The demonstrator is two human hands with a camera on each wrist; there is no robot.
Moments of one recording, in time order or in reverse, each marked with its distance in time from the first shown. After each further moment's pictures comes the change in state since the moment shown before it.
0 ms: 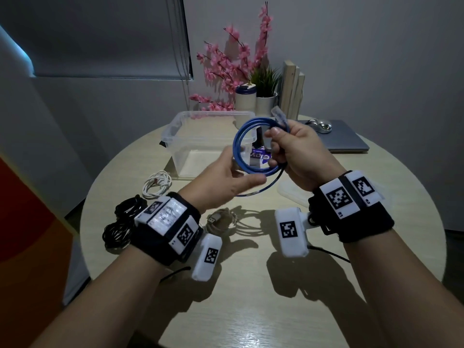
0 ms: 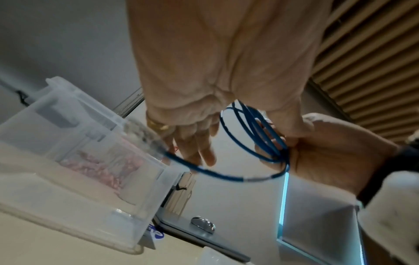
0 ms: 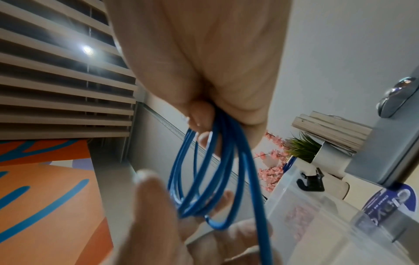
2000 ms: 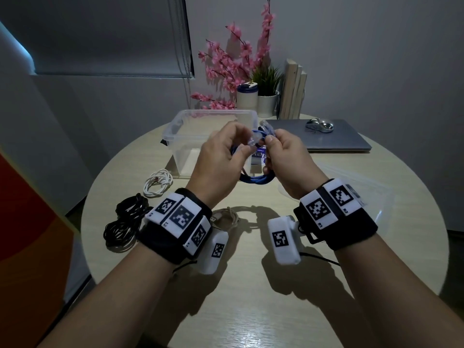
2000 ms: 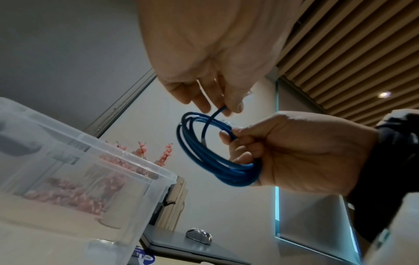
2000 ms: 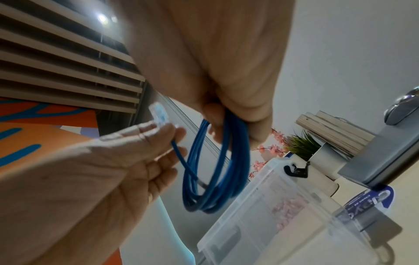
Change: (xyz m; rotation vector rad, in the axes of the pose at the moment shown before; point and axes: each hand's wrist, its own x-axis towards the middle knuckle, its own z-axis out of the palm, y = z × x) left_hand 0.004 0.014 0.001 0.194 0.410 0.413; right_hand 0.010 0.029 0.008 -0.378 0.082 -0.060
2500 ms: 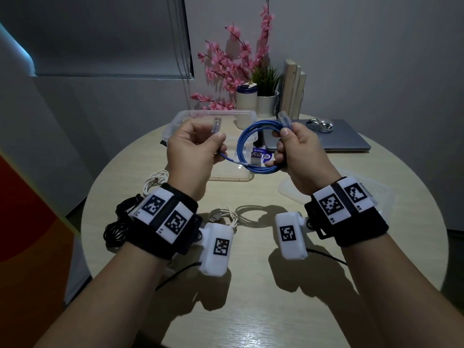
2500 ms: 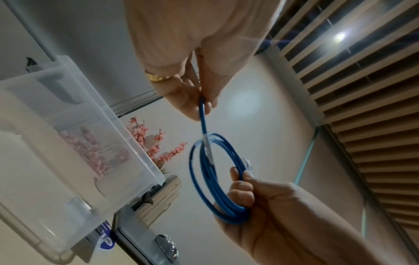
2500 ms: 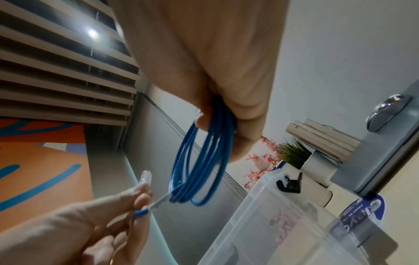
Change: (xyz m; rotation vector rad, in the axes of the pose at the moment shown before) left_hand 0.005 -0.006 -0.015 -0.539 0.296 -0.368; right_hand -0.002 -0.008 -0.015 0.265 0.025 0.052
